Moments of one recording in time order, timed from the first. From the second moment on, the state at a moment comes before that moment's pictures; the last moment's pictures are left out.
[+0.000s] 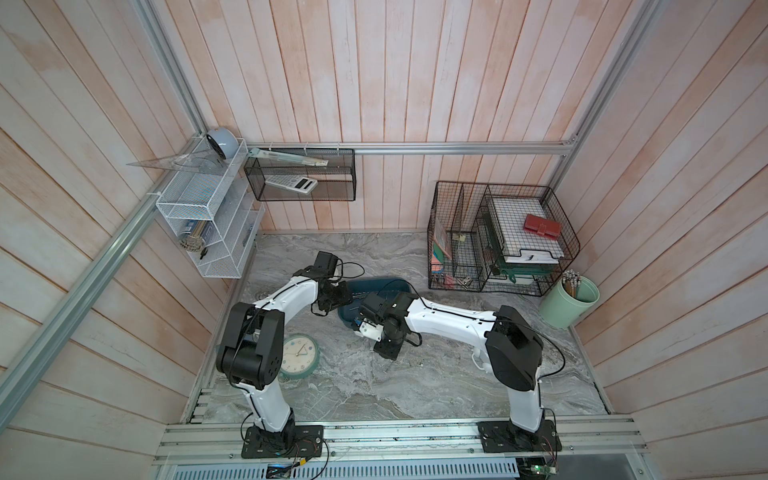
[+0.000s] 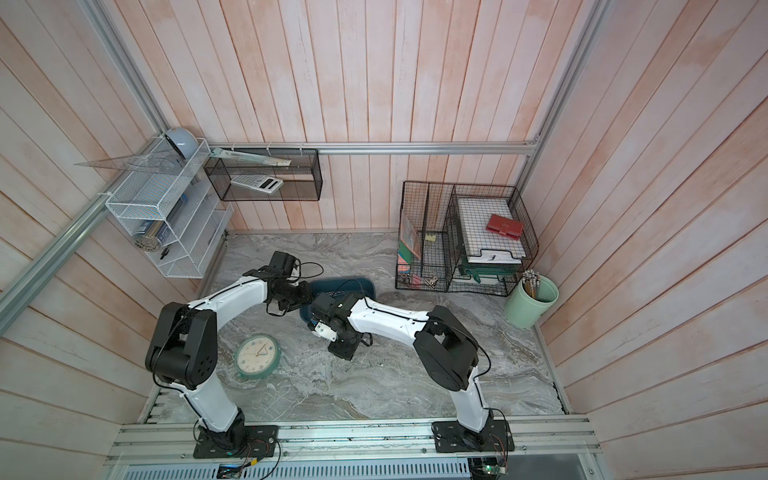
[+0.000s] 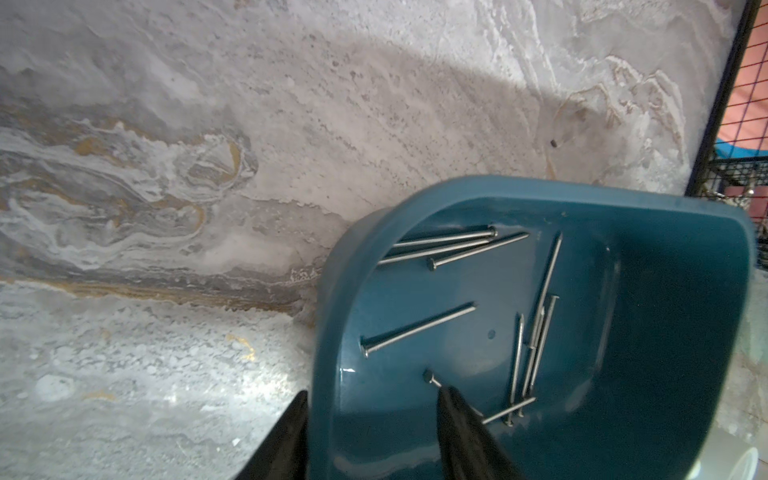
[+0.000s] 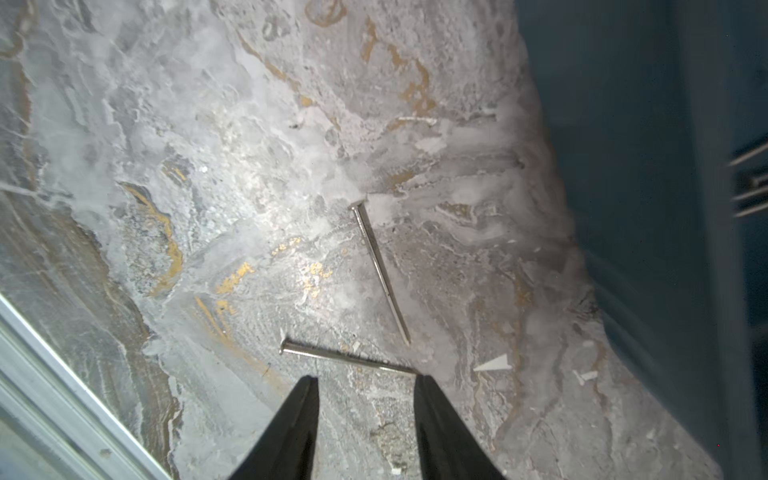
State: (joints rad) left arm -0.26 1.78 1.19 -0.56 0.24 -0.47; right arm 1.04 2.00 1.53 -0.98 -0.05 -0.16
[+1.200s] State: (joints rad) left arm -0.24 1.79 1.19 -0.56 0.24 -0.47; right arm 1.03 2.07 1.54 -0.92 -0.02 -0.24
